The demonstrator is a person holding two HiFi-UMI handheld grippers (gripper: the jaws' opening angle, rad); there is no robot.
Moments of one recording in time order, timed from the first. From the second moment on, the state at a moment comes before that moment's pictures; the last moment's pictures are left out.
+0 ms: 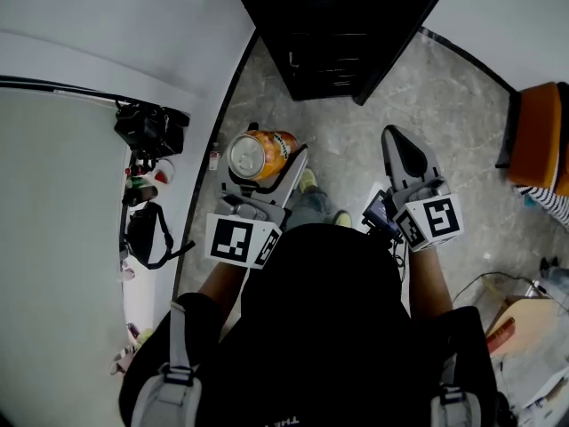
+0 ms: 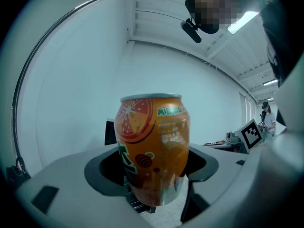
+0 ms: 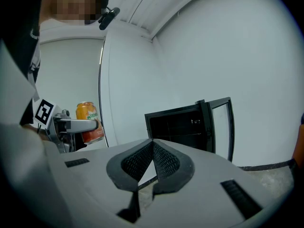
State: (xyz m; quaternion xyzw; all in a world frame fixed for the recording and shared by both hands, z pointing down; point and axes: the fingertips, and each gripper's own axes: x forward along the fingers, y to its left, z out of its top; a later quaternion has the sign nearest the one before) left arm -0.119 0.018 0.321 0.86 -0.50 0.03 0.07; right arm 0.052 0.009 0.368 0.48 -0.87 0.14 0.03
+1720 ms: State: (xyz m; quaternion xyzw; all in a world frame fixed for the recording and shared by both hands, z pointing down) left arm -0.175 -0.064 0.324 0.89 -0.45 0.01 0.06; right arm -0.012 -0.065 0.358 0.50 -0.86 0.11 0.03
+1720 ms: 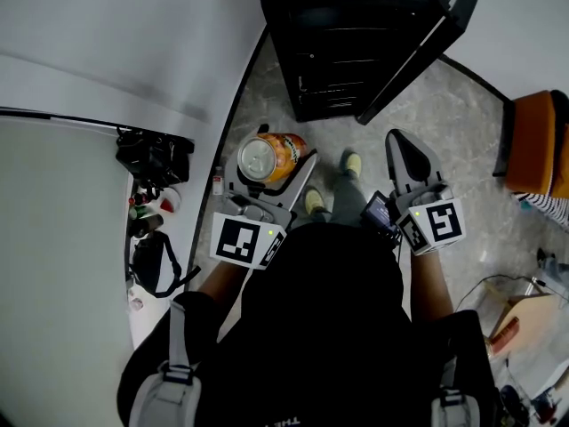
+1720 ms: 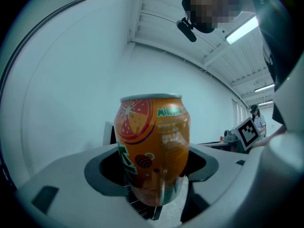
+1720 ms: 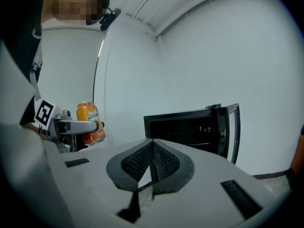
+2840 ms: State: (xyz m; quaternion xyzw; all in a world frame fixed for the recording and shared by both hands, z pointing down) left arm -0.110 -0.166 0.322 0.88 -0.48 0.01 0.08; right arm 0.047 -0.175 0.350 0.48 -0.87 0.11 0.04
